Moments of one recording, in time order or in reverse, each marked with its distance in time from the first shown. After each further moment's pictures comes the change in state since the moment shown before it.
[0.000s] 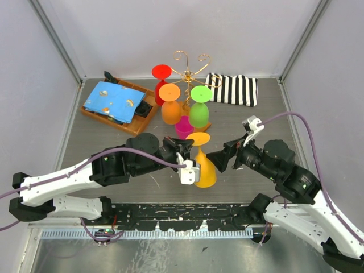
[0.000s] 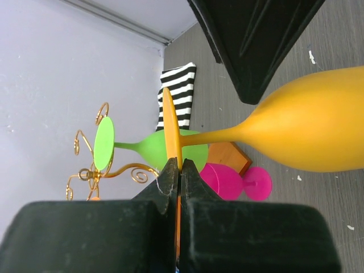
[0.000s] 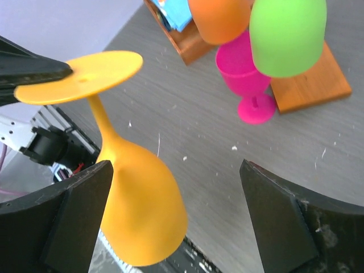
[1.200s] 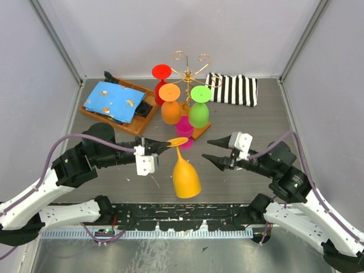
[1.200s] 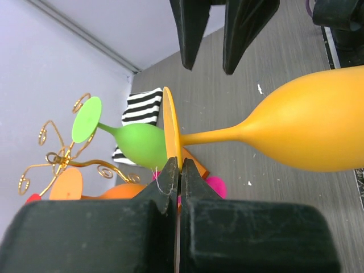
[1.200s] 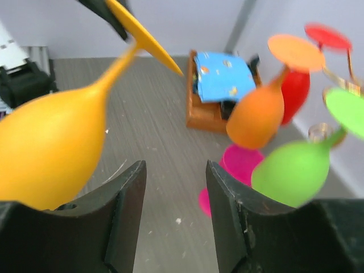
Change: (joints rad) left arm 0.291 -0.262 -0.085 -0.107 0.486 -0.171; right arm 0.000 0.009 -0.078 0.320 -0.405 -0.700
